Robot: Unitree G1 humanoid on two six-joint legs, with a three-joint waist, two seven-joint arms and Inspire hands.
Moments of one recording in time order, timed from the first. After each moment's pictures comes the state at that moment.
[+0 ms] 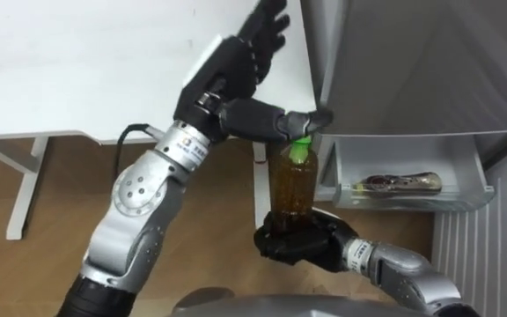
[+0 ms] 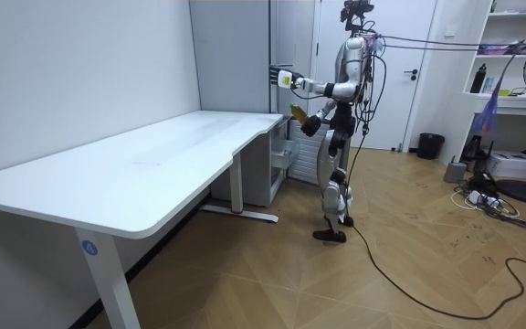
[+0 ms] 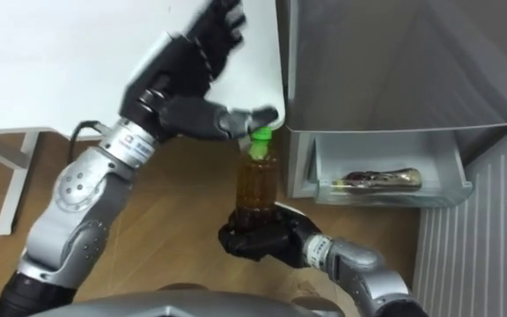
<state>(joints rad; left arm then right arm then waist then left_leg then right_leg) 0.08 0.23 -0.24 -0.26 -0.38 -0.08 -0.15 0.11 -0.29 0.41 0.59 0.43 0.08 0.61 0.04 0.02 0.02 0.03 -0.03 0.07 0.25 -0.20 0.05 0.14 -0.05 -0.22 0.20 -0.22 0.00</state>
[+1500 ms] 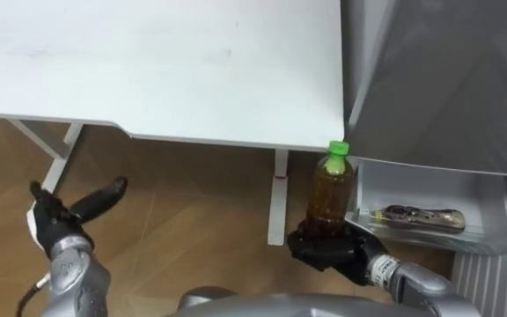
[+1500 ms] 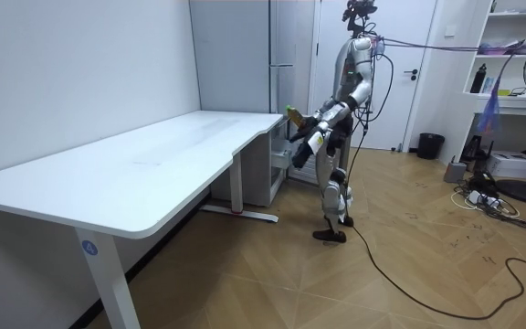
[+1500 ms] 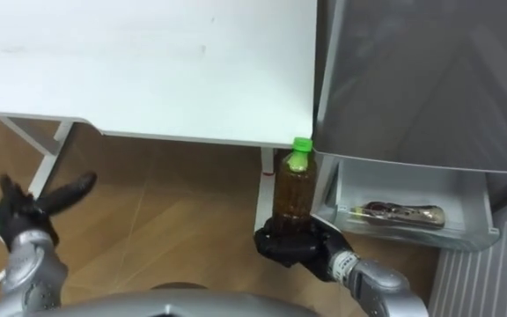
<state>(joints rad) 0.28 0.22 0.11 0.54 -0.75 -0.10 0.38 0.21 -0.28 0.25 0.56 0.36 0.10 0.47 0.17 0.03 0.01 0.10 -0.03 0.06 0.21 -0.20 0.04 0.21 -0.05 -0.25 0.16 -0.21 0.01</state>
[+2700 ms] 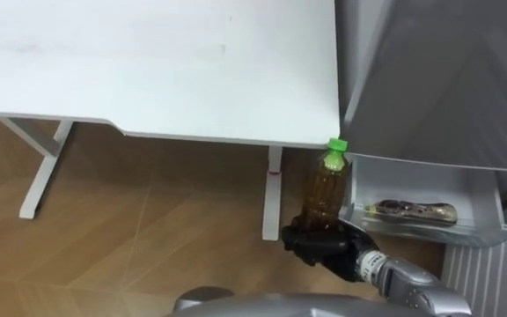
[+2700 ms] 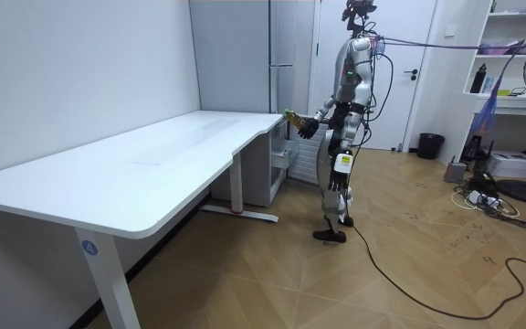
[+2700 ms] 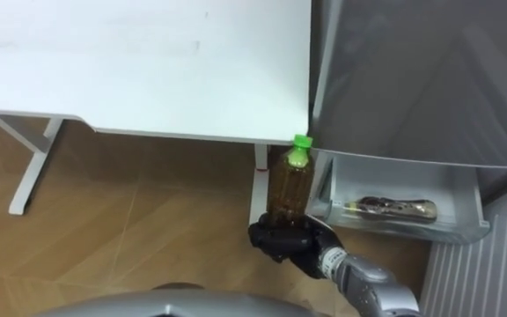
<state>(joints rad) 0.27 0.19 -0.02 1.05 -0.32 0.11 0.14 0.17 -0.27 0.29 0.62 0.54 0.18 0.34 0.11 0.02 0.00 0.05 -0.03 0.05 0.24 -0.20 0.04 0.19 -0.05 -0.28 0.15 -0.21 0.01</state>
